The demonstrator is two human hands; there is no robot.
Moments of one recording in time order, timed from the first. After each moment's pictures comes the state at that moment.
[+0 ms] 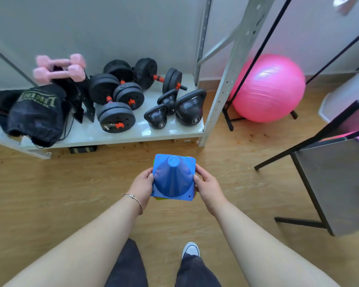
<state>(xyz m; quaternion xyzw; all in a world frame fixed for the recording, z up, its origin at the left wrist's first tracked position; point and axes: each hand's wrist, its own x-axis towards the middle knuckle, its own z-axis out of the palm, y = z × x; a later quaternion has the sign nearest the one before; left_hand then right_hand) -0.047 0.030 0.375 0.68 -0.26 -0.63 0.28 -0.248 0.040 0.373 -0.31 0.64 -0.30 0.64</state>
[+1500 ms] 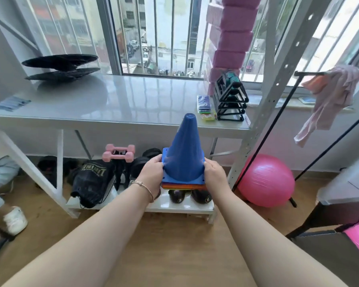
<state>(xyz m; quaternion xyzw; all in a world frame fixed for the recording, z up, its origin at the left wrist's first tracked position) 0.028 -0.034 0.745 0.53 -0.30 -0.62 0.50 -0.150 -0.052 0.732 -0.53 0.61 -0.40 0.43</state>
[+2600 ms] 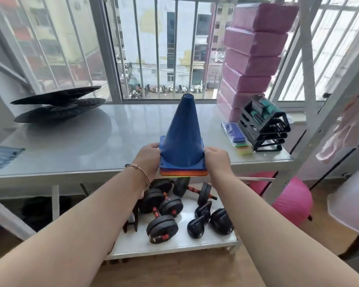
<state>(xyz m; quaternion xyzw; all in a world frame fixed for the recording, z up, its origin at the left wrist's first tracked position) 0.211 -0.243 0.797 0.54 -0.41 -0.55 0.48 0.027 -0.226 0.798 -0.46 0.67 -0.46 0.34</state>
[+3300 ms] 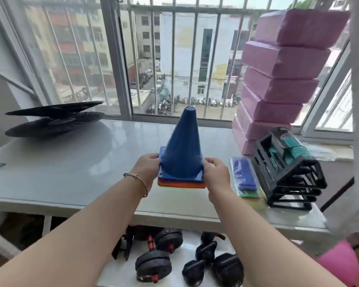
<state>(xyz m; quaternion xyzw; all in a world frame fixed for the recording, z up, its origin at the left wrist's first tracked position) 0.163 -0.377 0.790 0.62 -0.39 -0.46 0.50 -0.023 -0.387 0.782 -0.45 0.62 -0.48 0.43</state>
